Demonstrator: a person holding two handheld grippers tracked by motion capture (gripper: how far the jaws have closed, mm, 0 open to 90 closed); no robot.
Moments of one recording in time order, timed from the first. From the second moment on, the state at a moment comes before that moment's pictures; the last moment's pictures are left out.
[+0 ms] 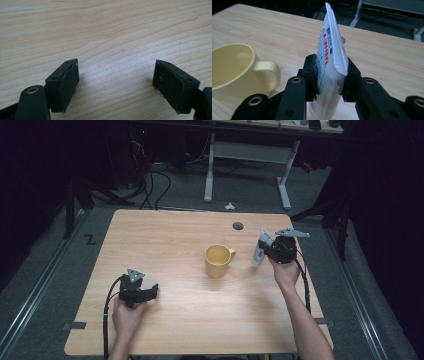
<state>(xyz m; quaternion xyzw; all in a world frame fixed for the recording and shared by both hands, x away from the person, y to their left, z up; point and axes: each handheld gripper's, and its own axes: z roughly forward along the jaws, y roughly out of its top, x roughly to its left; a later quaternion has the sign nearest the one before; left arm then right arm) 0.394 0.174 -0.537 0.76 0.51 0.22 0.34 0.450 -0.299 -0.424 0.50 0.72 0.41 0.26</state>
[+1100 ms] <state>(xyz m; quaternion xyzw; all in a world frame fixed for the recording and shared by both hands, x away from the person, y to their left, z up) 0.394 0.175 -0.536 0.76 0.51 0.22 0.34 0.427 -0.273 -0.384 0.42 0.75 0.44 0.24</state>
